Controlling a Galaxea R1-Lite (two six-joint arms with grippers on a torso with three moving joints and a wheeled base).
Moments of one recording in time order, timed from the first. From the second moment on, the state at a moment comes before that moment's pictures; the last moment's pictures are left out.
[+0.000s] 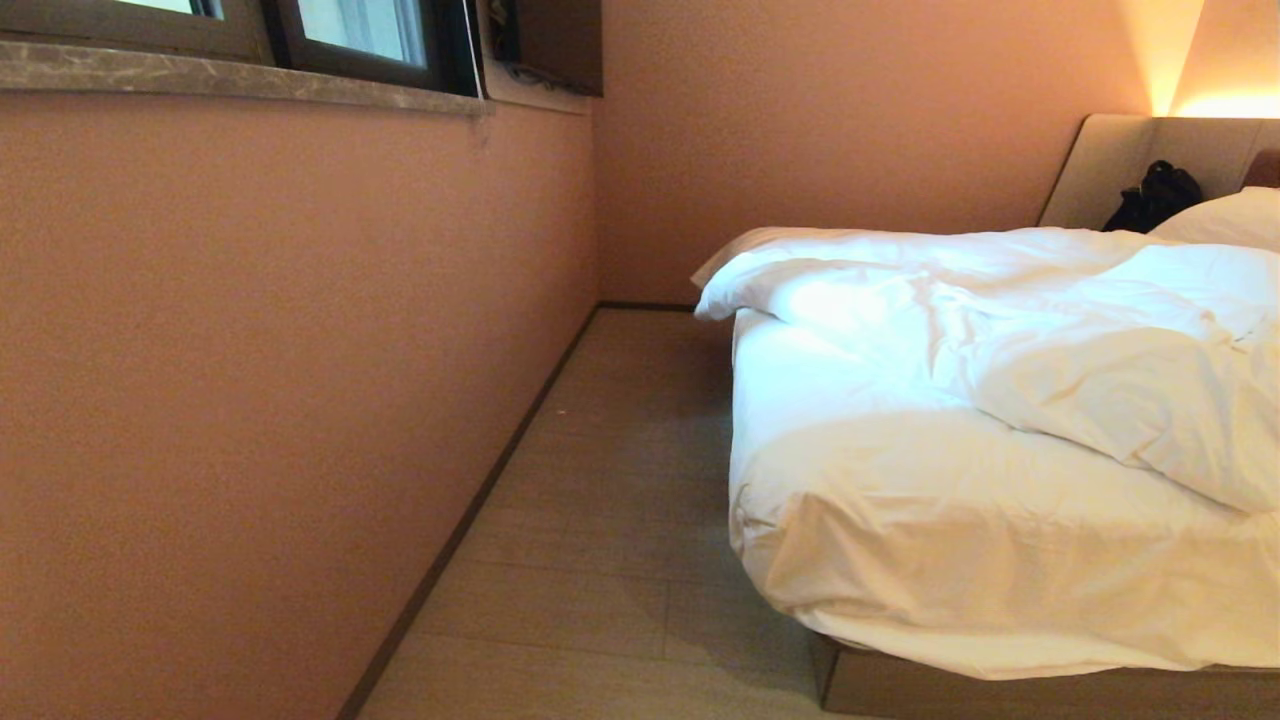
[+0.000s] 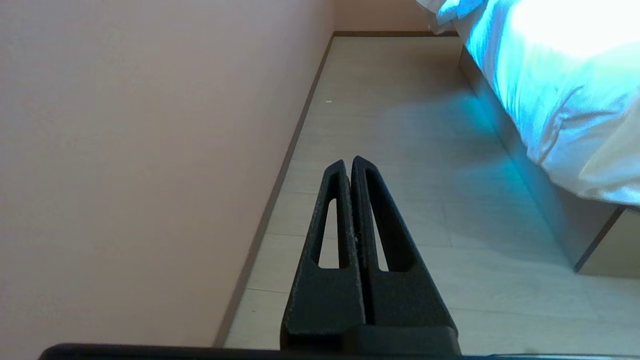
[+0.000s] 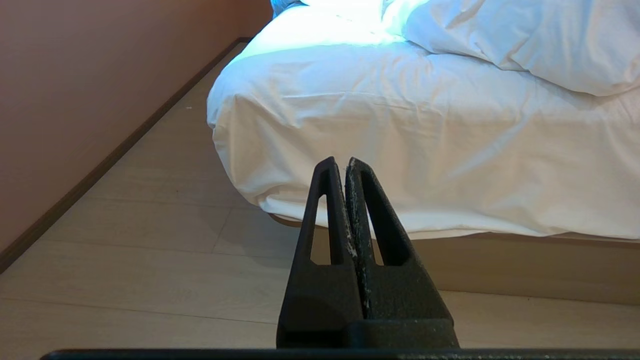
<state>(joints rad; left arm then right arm) 0.01 0.00 0.00 0.02 -0.01 0.01 0.00 0.00 0.00 0.00 0.00 0.00</state>
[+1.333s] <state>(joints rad) 0.01 0.00 0.00 0.02 -0.01 0.00 0.00 0.00 0.00 0.00 0.01 -0.01</state>
